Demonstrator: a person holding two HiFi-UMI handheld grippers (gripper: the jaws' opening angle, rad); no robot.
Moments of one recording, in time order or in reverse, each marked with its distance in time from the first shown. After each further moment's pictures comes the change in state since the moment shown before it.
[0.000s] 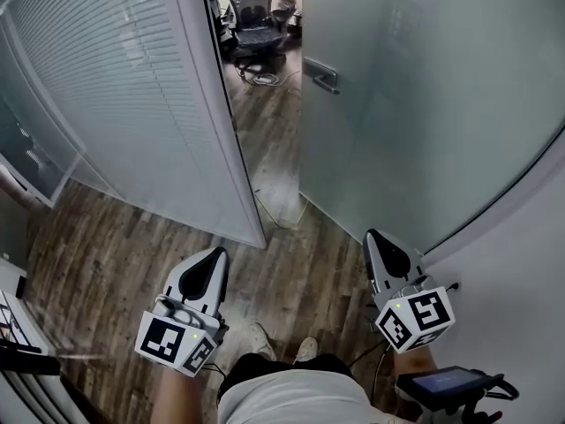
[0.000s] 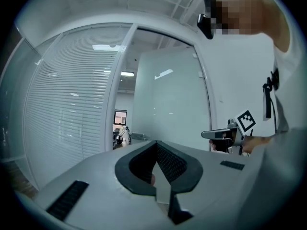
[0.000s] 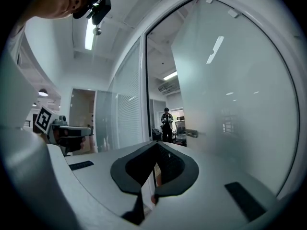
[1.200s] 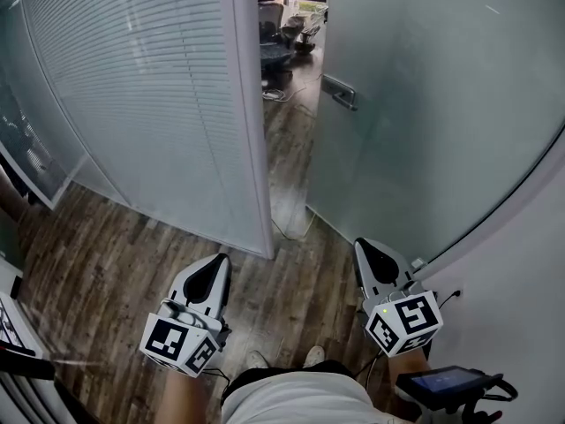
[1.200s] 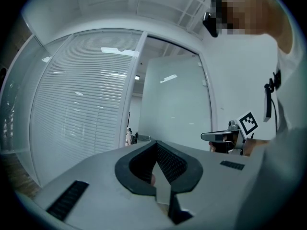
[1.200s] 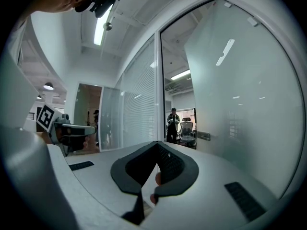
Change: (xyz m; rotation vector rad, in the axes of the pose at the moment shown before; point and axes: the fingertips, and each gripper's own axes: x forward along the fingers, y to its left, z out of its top) left arm -0.057 0.064 0.012 -0.067 -0.036 0.018; right arm 0.031 0.097 0.020 -0.079 0.027 0.034
